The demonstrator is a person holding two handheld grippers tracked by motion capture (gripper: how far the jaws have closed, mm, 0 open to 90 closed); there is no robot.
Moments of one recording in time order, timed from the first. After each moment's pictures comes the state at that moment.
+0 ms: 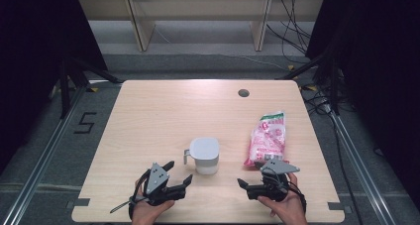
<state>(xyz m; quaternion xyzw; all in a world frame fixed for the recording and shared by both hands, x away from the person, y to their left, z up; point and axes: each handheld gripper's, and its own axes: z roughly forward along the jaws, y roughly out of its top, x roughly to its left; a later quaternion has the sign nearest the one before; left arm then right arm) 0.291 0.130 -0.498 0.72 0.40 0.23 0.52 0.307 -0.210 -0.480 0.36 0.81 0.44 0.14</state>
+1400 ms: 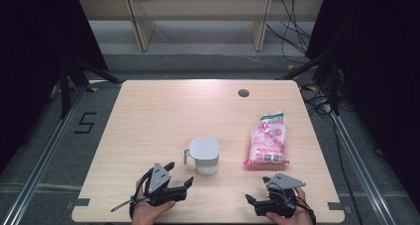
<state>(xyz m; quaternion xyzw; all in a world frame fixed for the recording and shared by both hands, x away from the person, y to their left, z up) 0.292 0.130 -0.500 0.74 0.40 0.22 0.50 0.275 -0.227 -0.492 0.38 0.82 0.39 0.14</state>
